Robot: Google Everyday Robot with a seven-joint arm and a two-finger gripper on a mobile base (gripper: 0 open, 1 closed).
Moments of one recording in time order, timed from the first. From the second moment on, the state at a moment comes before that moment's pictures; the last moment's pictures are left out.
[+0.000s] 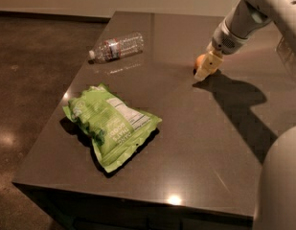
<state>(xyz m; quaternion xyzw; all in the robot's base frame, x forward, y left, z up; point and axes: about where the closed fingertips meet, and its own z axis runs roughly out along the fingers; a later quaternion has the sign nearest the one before) 0.693 -0.196 0.861 -0.53 0.82 0.05 0.22</state>
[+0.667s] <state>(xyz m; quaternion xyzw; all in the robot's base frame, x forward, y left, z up) 0.692 -0.188 0.868 -0.54 0.81 0.06 0.23</state>
